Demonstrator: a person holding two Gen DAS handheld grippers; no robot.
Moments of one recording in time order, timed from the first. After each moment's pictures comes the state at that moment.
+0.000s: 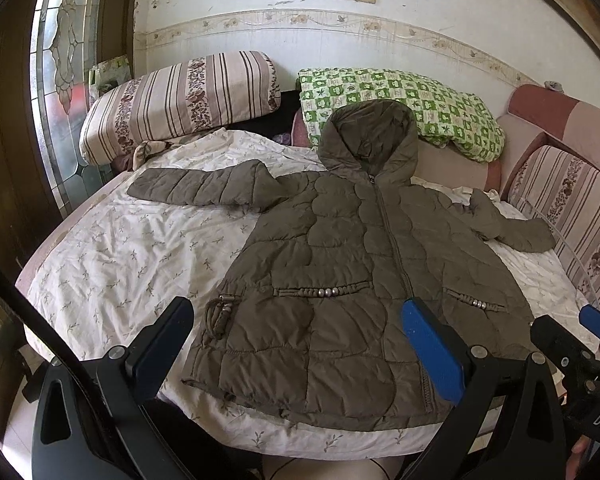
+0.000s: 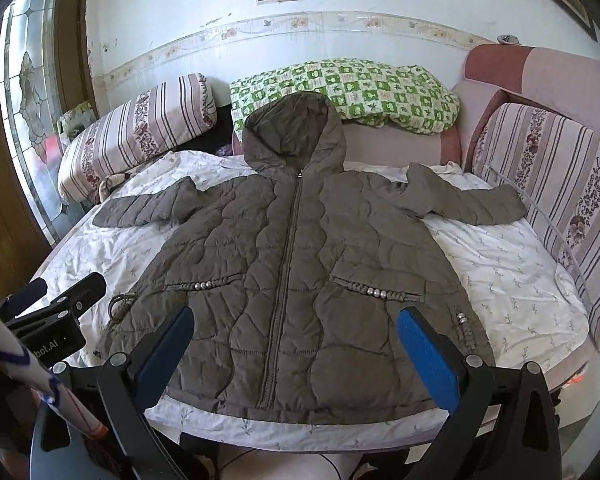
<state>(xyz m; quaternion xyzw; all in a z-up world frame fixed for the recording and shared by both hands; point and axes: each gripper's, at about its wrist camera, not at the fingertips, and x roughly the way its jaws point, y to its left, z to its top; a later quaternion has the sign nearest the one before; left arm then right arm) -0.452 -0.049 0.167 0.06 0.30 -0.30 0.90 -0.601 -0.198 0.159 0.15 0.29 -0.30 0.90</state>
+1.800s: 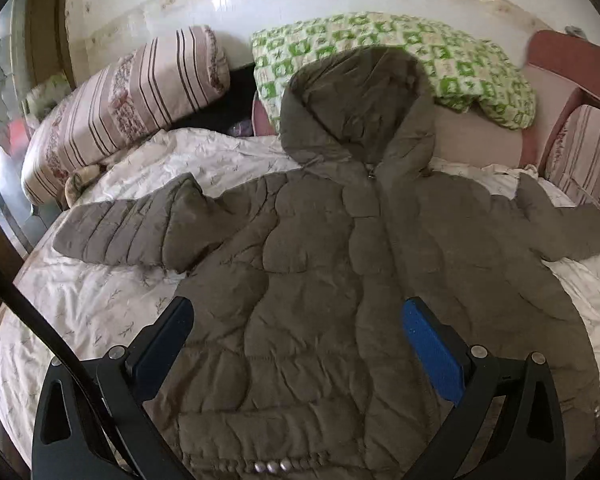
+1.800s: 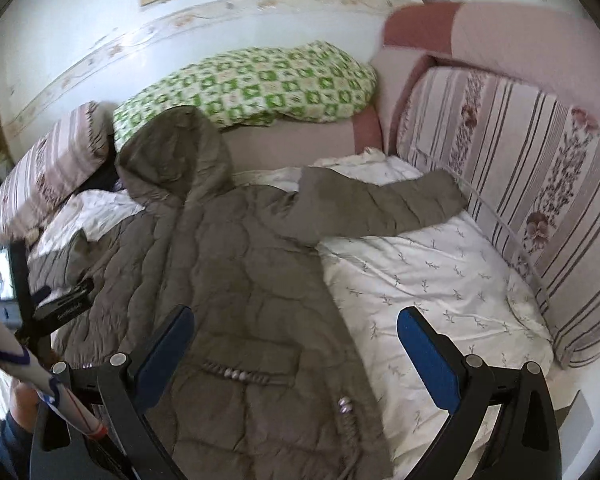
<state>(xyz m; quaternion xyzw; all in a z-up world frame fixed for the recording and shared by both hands) -0.303 -0.263 0.116 0.14 0.33 -0.29 0.89 -0.624 -0.416 0.177 0.22 0.30 -0.39 0.84</state>
